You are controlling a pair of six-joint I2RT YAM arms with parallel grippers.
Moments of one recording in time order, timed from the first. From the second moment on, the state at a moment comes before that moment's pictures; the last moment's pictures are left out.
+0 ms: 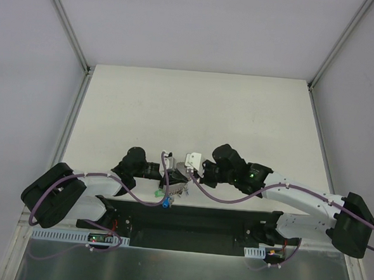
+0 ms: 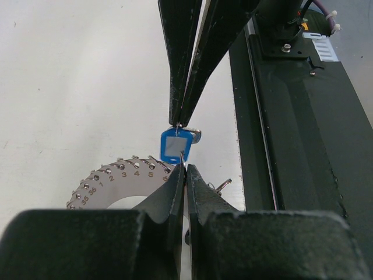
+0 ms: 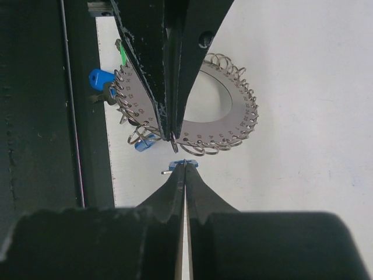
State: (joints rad) left arm -0.69 1.27 0.22 0.86 0.89 0.09; right arm 1.03 1.14 0.74 -0.26 -0.26 -0.40
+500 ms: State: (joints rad) left arm -0.69 1.27 0.23 0.85 0.89 0.09; right arm 1.03 1.19 0.75 -0.27 -0.30 -0.41
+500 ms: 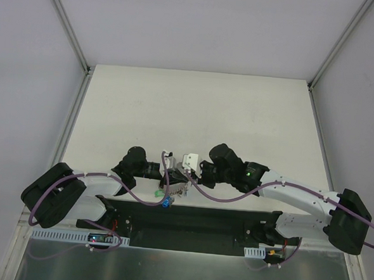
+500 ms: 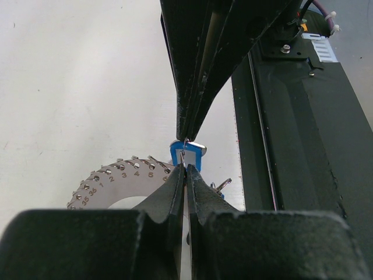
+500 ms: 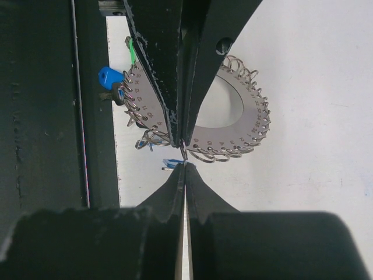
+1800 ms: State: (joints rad) left arm -0.69 1.27 0.24 0.84 0.91 0.09; right arm 1.04 1.18 0.76 -0.28 -0.30 -0.42
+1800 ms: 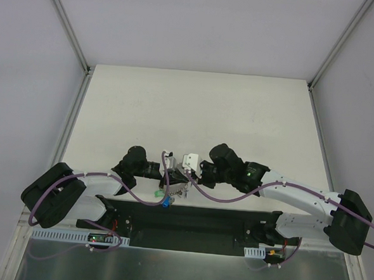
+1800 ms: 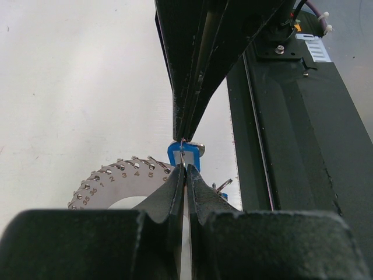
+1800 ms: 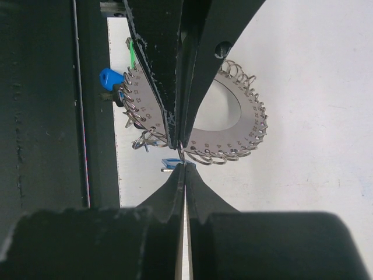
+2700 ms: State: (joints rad) left arm -0.69 1.32 0.23 0.96 0.94 0.00; right arm 1.03 1.20 0.76 -0.27 -0.34 -0.41
